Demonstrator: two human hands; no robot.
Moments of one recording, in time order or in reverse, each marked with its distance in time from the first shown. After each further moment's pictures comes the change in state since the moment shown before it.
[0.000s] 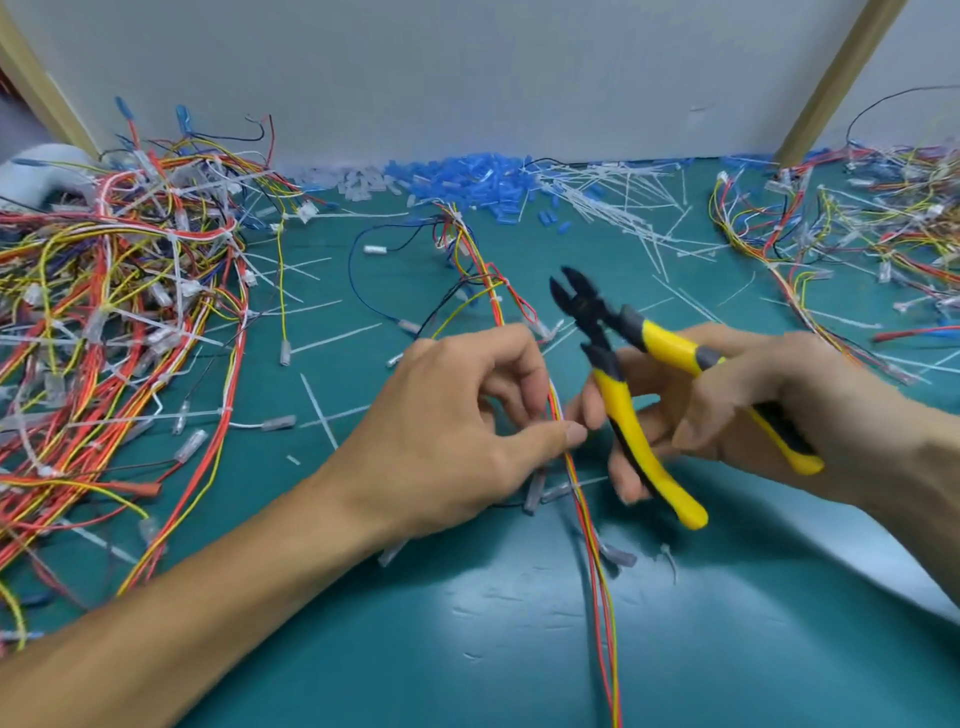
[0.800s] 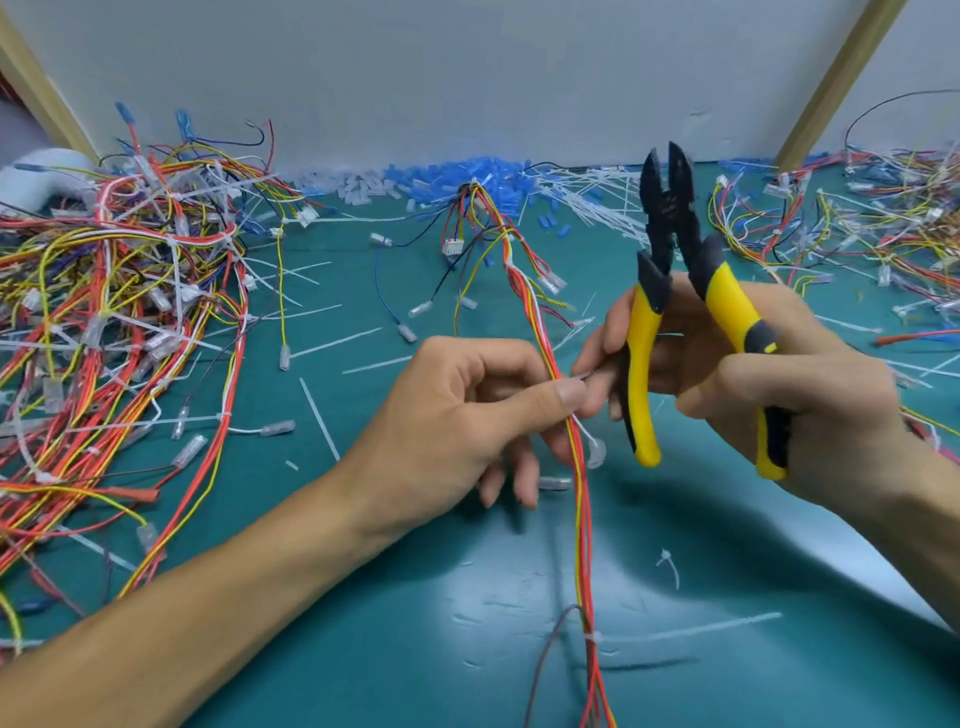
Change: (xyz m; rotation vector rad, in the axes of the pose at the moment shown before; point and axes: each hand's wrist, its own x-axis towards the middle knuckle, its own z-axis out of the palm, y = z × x) left_hand 0.004 0.001 0.004 -0.495 -0.076 -0.160; right_hand 0.010 0.012 -0.010 -0.131 0.136 -0.469
